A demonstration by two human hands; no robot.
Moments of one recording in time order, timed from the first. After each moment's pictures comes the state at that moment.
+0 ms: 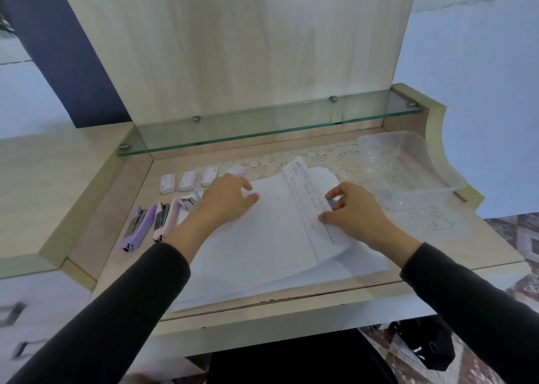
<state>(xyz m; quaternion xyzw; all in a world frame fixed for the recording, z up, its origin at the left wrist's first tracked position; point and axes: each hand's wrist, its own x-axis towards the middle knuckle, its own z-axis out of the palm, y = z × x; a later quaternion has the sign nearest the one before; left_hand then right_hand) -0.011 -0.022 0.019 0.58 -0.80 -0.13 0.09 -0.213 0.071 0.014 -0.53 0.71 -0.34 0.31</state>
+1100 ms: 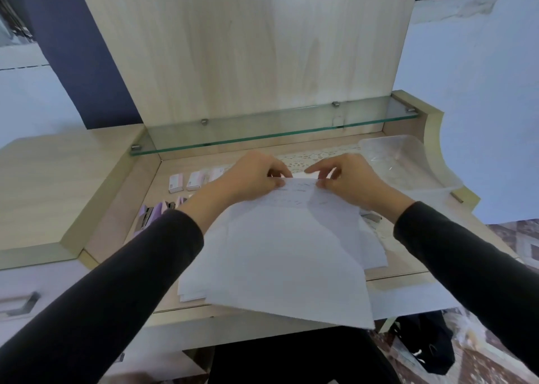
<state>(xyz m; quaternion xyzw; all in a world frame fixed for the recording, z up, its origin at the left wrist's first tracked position) -0.037 -0.006 0.069 0.41 -0.89 -0.13 0.15 -0.217 0.054 0.054 -0.69 0.65 -0.30 0.15</state>
